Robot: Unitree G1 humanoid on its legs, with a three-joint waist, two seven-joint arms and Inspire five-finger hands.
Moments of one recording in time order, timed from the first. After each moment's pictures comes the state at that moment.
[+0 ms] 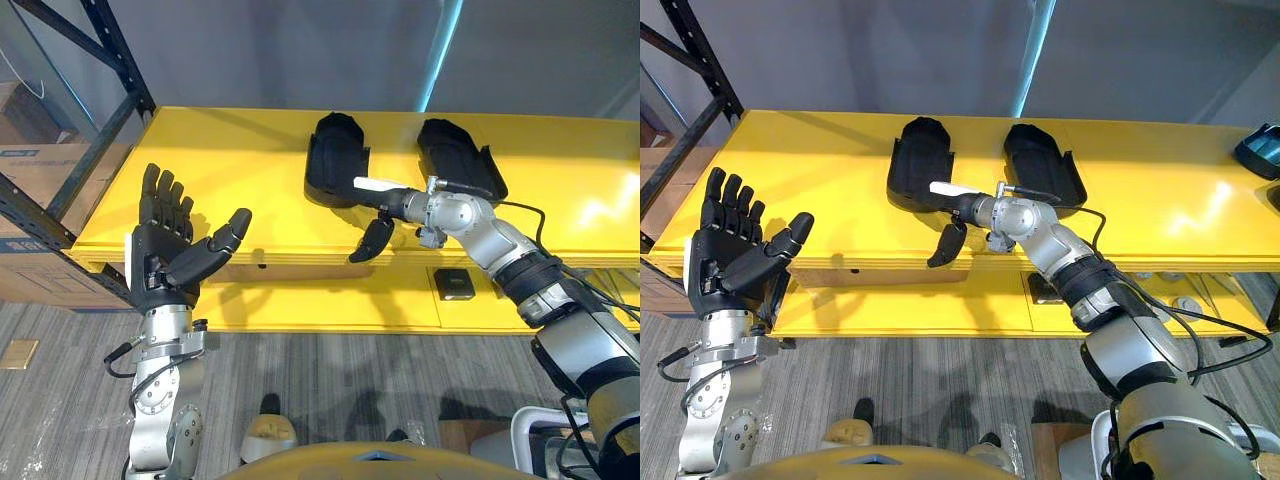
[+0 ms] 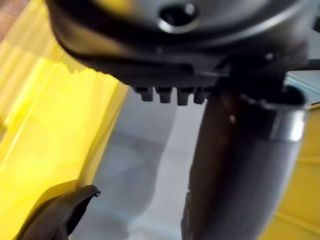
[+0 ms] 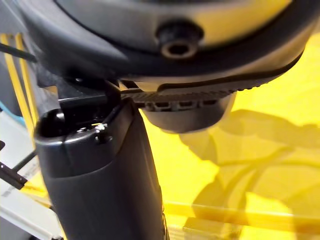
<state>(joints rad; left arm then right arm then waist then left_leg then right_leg) 0.30 0.12 0.09 -0.39 -0.41 -0.21 0.08 -0.84 -0.60 0.62 0.50 -0.18 -0.10 0.57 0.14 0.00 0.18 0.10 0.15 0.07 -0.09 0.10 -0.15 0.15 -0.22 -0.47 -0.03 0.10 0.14</state>
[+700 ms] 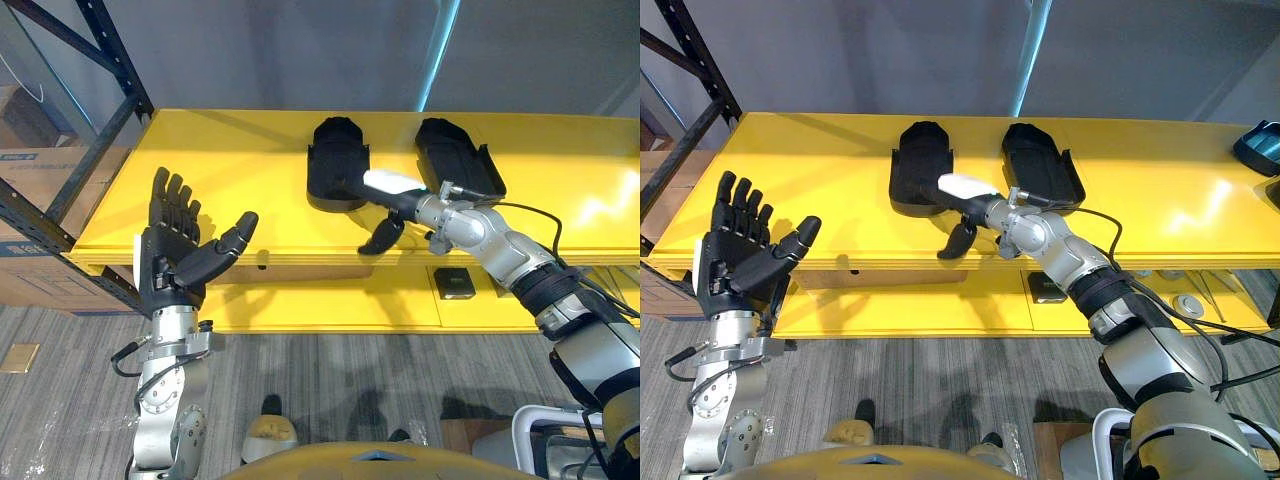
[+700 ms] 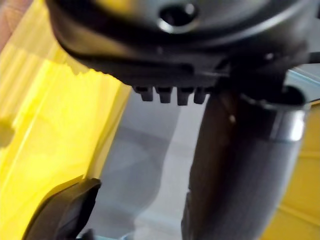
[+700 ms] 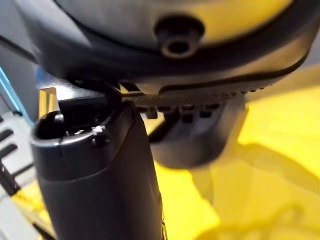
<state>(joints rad) 0.30 0.12 0.05 -0.34 -0.42 -0.22 0.07 -0.78 -0.67 0.62 0.51 -0.31 -0.36 0.13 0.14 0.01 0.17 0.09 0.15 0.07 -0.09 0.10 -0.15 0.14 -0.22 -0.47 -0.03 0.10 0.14</state>
